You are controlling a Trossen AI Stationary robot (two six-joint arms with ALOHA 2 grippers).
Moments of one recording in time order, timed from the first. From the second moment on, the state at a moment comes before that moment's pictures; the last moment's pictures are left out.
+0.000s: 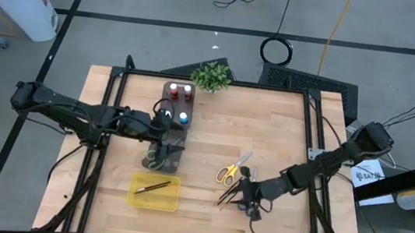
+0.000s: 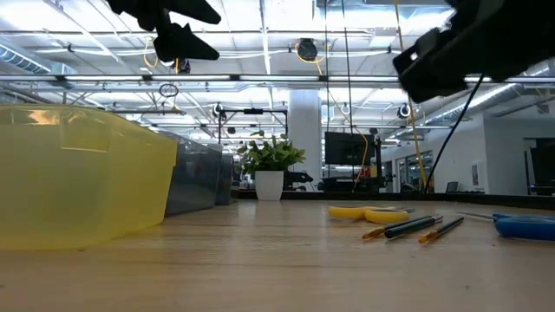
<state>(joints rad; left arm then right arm) -0.12 1.10 0.80 -0.13 -0.19 -0.27 0.52 1.46 0.60 0.40 0.16 0.15</state>
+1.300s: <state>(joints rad) -0.12 1.09 0.80 -0.12 -0.24 -0.26 0.46 1.90 0.99 -0.25 -0.01 -0.11</state>
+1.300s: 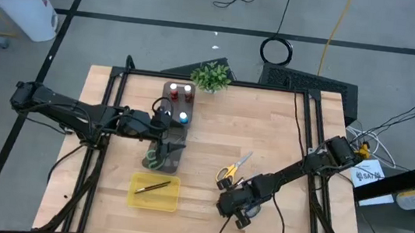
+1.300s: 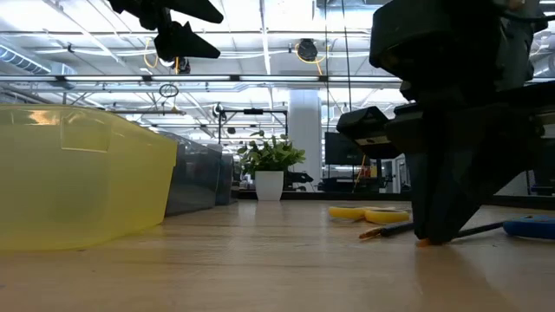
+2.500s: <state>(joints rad) -0.13 1.17 0.78 -0.09 -0.24 -0.45 0.47 1.67 0.96 0.32 0.03 -0.14</state>
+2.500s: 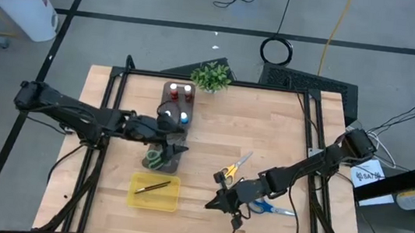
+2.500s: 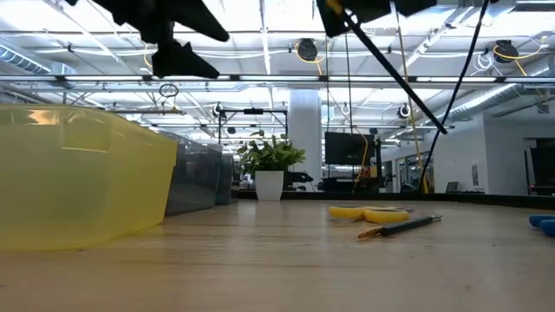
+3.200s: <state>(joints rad) -0.30 1.45 0.78 0.53 0.05 -0.16 0.47 1.53 0.96 0.52 0.03 -0.34</state>
